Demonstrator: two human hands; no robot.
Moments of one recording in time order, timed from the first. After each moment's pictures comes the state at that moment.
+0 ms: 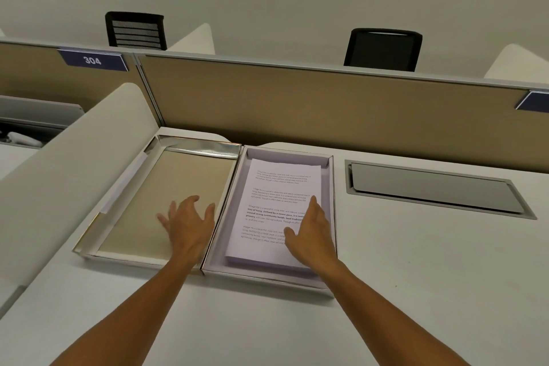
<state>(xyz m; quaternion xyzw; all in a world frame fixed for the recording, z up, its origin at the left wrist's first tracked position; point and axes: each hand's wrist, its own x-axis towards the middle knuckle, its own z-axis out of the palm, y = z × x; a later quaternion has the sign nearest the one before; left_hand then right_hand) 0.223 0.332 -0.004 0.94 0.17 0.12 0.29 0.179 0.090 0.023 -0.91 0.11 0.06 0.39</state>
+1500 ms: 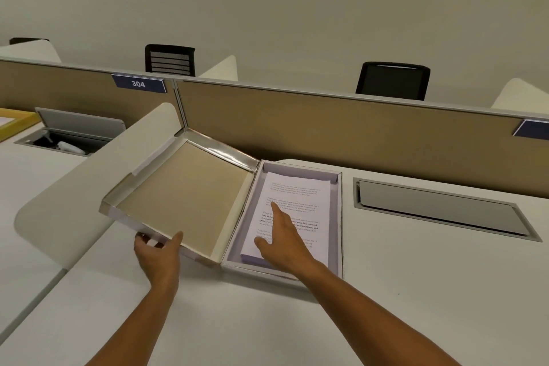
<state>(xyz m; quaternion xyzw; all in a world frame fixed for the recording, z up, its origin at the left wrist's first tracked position) 0.143 0.400 -0.006 0.63 0.34 0.27 0.64 0.150 0.150 0.062 -0.90 -0.06 0.13 0.41</state>
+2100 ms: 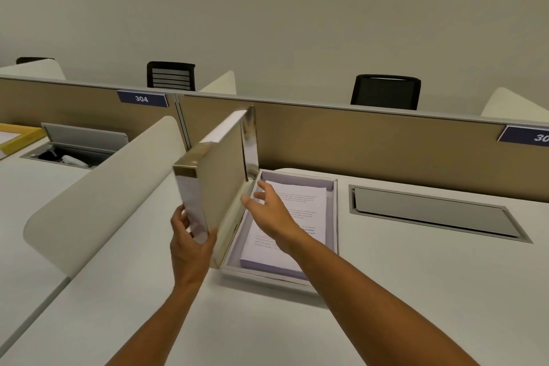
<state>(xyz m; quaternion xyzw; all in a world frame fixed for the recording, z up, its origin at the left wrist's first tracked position) 0.132 0.341 0.043 0.81 0.12 0.28 0.50 0.169 0.173 0.130 -0.77 0.00 0.13 0.63</state>
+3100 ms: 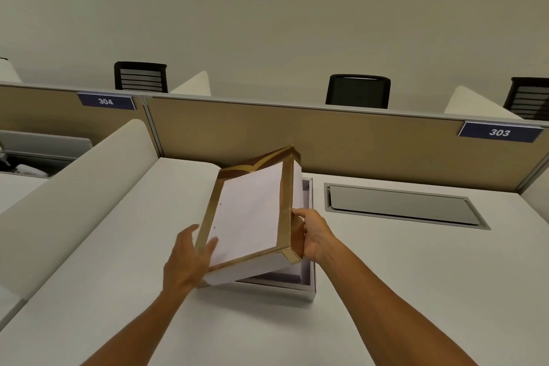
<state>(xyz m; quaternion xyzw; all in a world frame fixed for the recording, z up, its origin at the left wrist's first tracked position) 0.157 0.324 0.001 0.92 0.09 0.08 0.37 0.177 0.051 0.075 -0.55 0.29 0.17 0.77</state>
